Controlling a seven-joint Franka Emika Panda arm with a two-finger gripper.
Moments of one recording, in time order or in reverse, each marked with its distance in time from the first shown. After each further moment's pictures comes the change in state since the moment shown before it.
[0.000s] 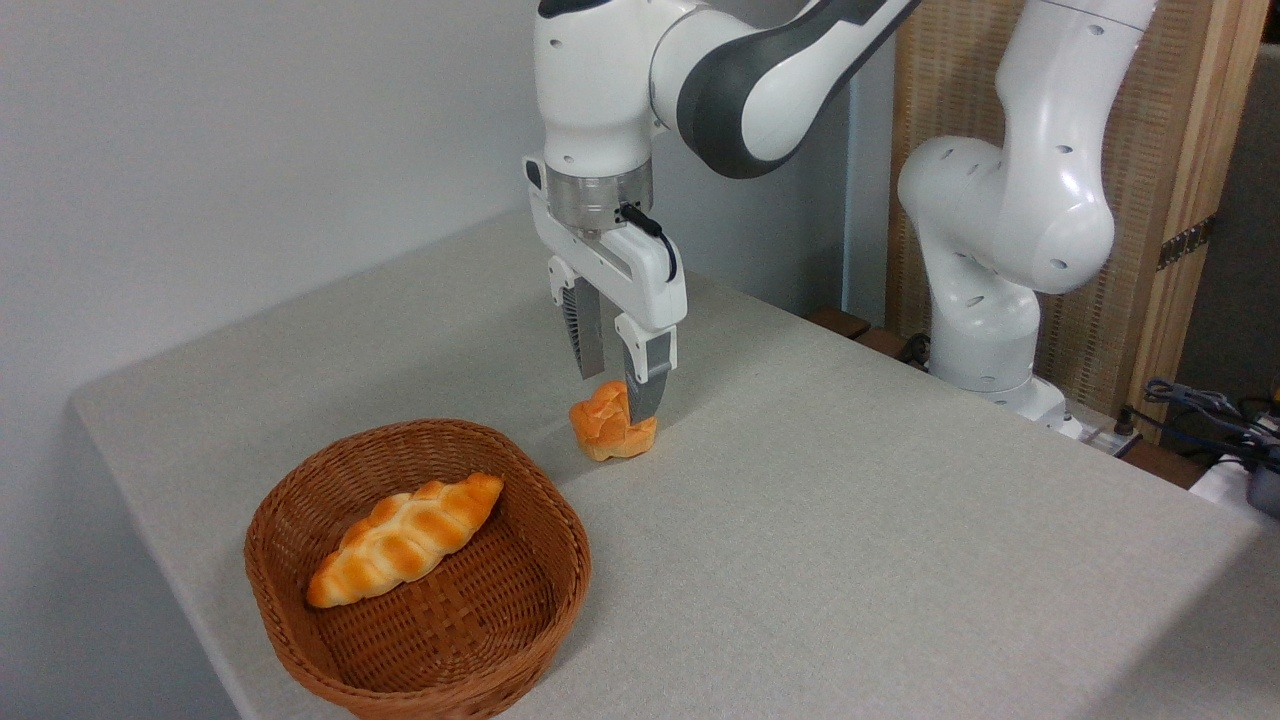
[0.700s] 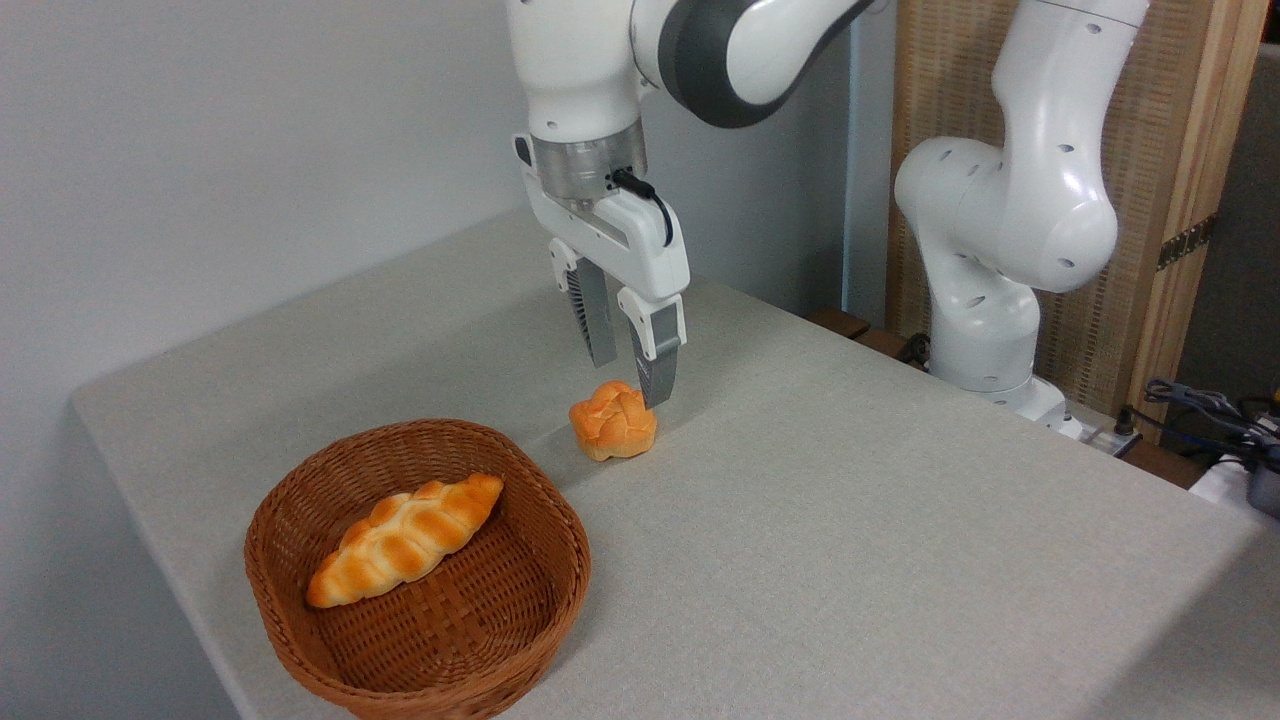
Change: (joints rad) arm 0.051 0.011 -0.022 0.108 0.066 -0.163 0.000
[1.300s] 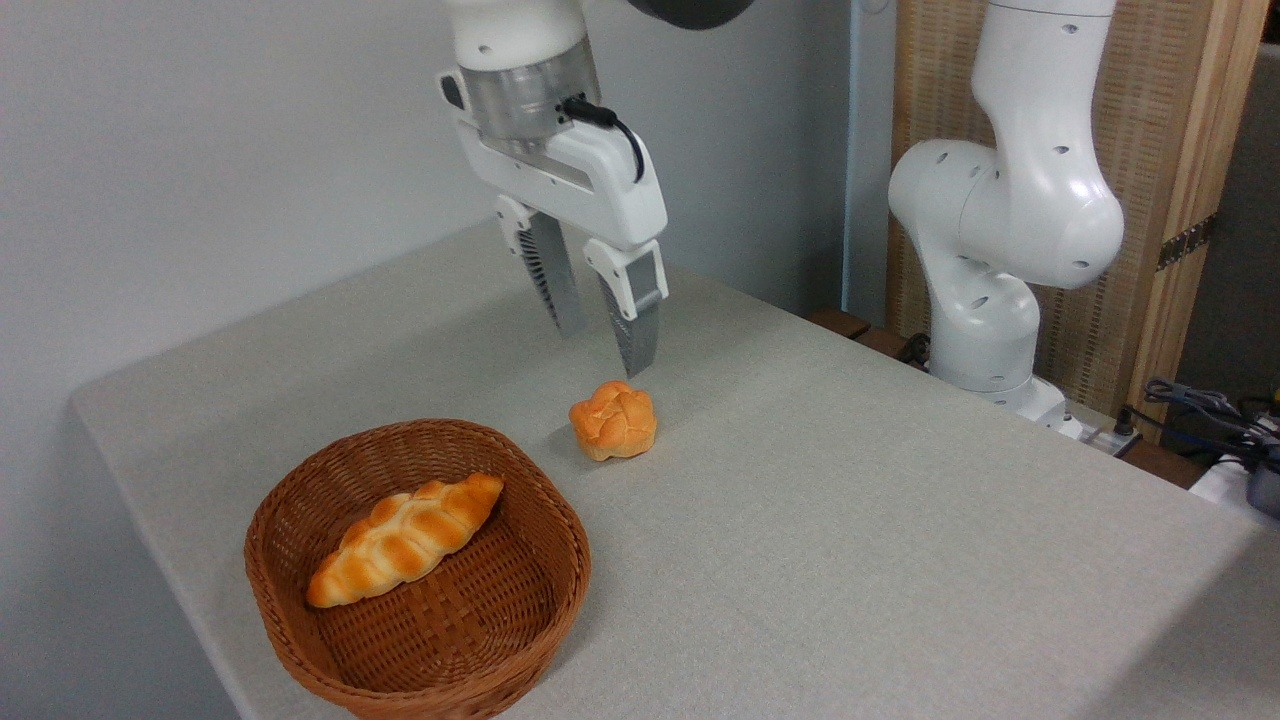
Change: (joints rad) arm 0.122 0.168 0.001 0.377 0.005 -0.291 0.003
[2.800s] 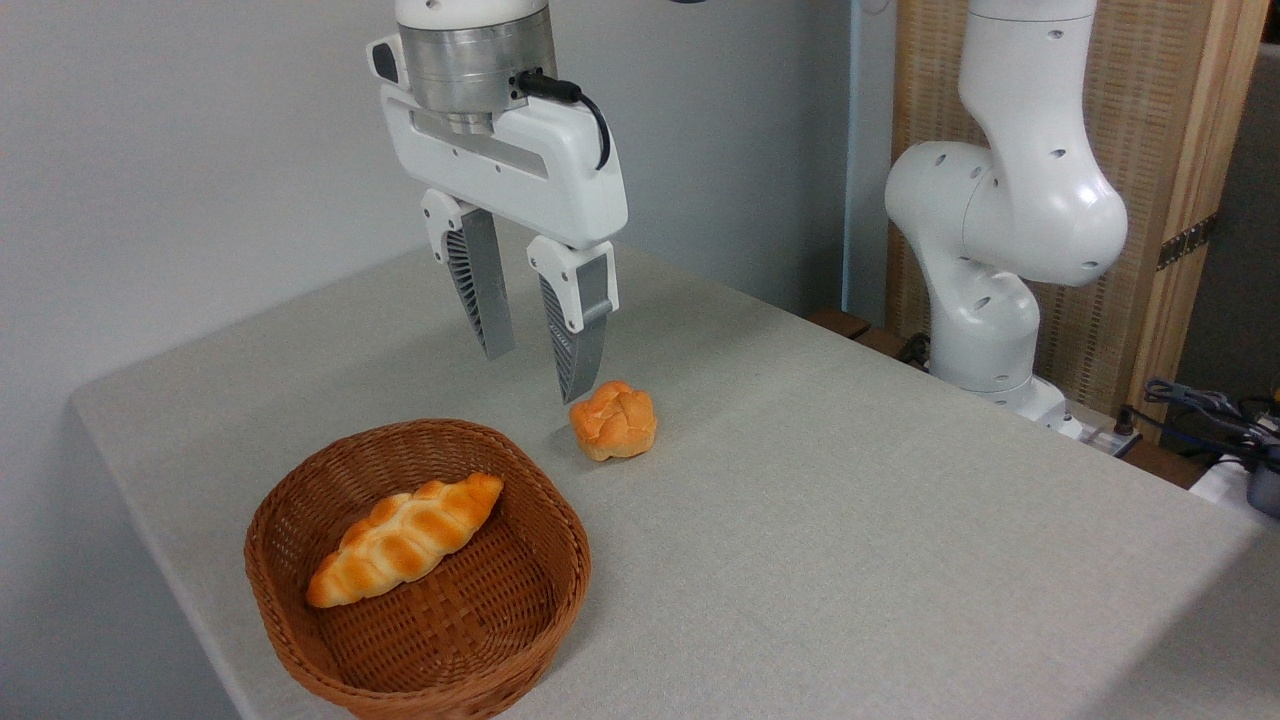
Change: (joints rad) arm 0.090 0.147 0.002 0.240 0.000 0.039 -0.001
